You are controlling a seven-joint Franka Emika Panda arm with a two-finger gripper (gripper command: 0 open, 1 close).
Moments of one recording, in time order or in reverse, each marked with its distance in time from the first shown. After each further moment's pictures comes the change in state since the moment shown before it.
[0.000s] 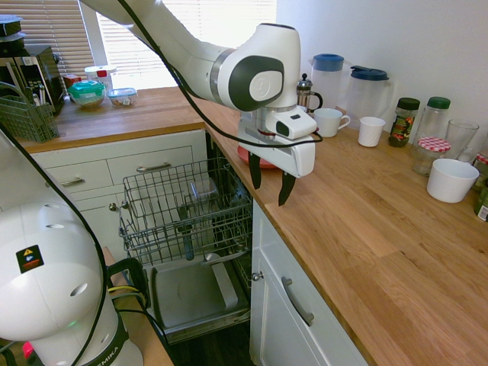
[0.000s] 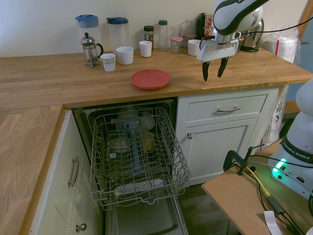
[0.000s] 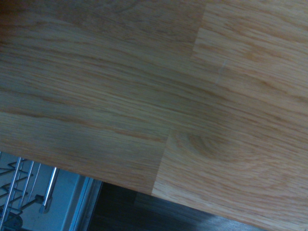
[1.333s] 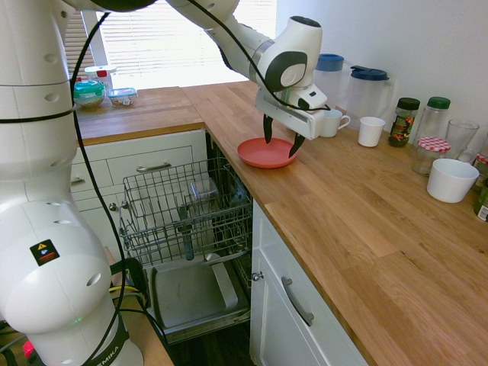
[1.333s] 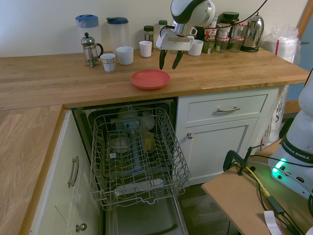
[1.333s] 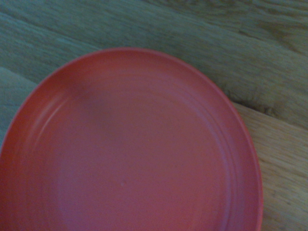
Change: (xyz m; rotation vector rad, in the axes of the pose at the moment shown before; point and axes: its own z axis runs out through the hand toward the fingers) arm 0.042 -0.186 -0.005 0.258 -0.127 -0.123
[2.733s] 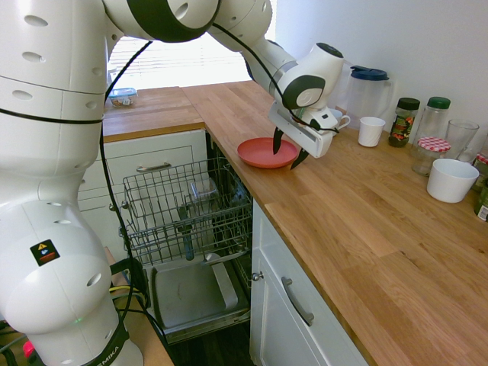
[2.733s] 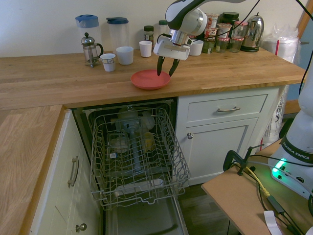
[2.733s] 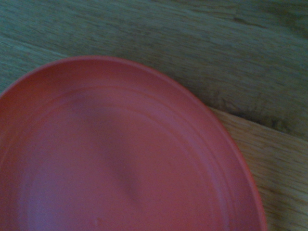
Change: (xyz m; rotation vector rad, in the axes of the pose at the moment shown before) arm 0.034 0.002 0.046 -0.003 -0.098 0.053
